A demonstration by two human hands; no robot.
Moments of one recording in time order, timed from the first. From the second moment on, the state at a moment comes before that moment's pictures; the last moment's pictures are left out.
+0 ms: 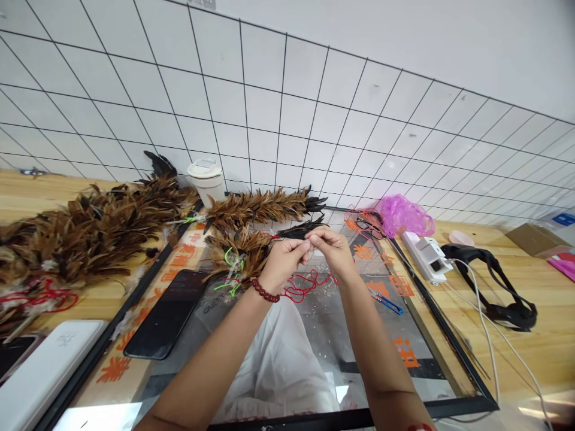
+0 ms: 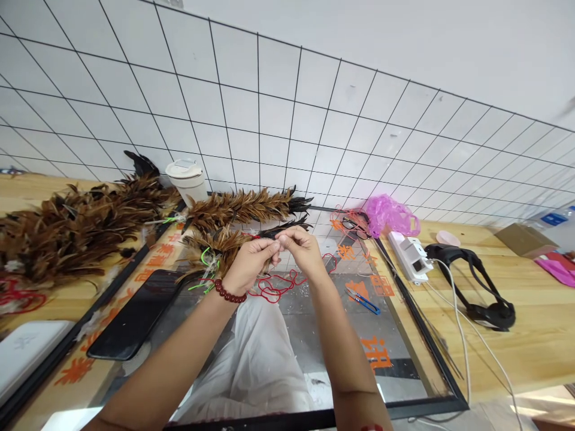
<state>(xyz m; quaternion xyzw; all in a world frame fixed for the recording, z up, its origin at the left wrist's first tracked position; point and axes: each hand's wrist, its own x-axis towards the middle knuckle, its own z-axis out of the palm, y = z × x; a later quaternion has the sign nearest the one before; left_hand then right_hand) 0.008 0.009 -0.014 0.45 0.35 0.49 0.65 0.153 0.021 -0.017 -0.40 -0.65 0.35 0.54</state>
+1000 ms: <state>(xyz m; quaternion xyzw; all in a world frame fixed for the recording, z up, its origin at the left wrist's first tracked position) 0.008 0.011 -0.015 0.43 0.33 0.55 0.64 0.147 0.011 -0.007 -0.36 -0.72 0.22 0.54</state>
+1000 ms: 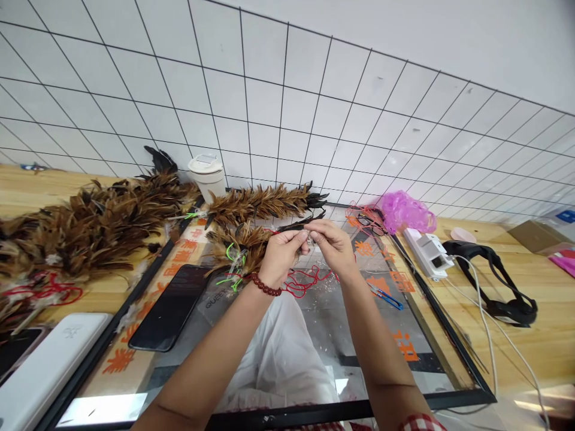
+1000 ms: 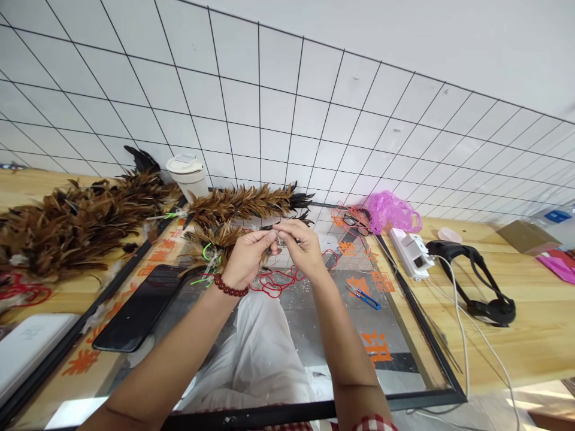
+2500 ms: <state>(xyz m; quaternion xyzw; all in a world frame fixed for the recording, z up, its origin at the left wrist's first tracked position) 0.012 0.008 -0.013 0.35 0.31 0.53 0.71 0.158 0.008 0.000 -0.37 -0.78 0.22 0.45</state>
